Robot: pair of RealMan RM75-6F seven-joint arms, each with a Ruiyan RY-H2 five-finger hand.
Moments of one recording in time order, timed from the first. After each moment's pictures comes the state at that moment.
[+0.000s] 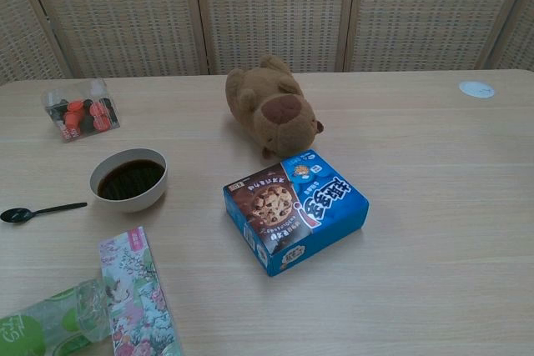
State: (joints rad) left arm -0.09 -1.17 -0.07 -1.57 1.38 1.45 0.02; right arm 0.04 -1.17 0.07 -1.61 -1.49 1.52 -0.10
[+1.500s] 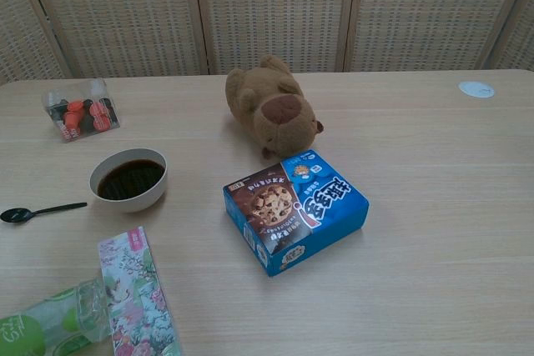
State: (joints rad) left arm -0.41 -1.08 0.00 -1.53 1.24 0.78 0.24; right arm 0.01 -1.15 0.06 -1.61 -1.48 1.54 -0.08
